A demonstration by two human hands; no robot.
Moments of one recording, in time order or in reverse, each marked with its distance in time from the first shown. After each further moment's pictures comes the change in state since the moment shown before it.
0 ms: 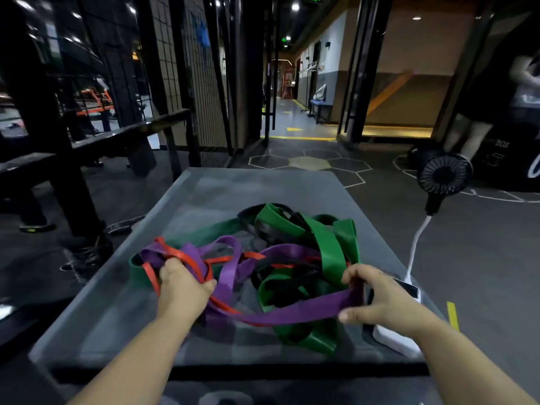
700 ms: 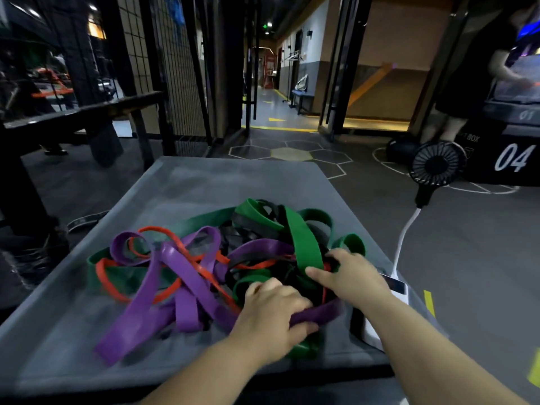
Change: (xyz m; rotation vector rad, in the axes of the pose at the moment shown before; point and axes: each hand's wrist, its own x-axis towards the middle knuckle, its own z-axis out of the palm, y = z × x) left_hand -0.079 0.054 0.089 0.341 -0.439 1.043; right_hand 0.052 -0.010 0.021 -0.482 0.145 0.456
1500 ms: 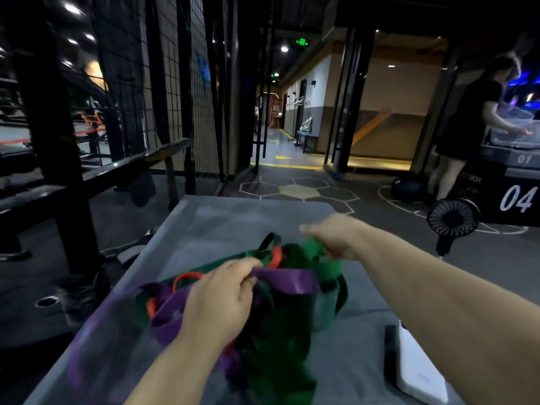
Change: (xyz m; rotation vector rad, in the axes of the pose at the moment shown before) left_hand -0.033 -0.072 -0.133 -0.082 0.540 -0.248; right_hand 0.029 -0.145 -0.097 0.422 -0.166 -0.034
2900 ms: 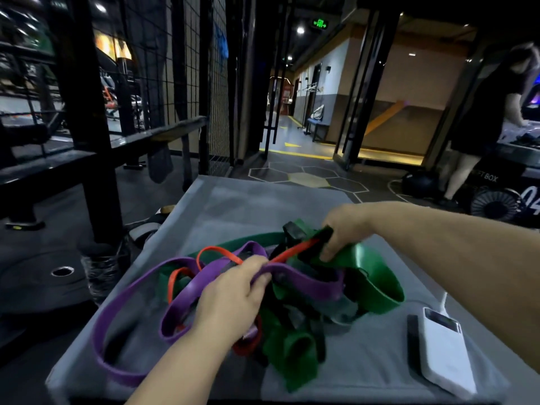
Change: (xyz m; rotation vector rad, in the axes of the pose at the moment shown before) left_hand -0.028 -0.035 -0.004 -0.075 -0.270 -0.196; right_hand 0.015 -0.026 0.022 -1.055 -0.391 -0.273
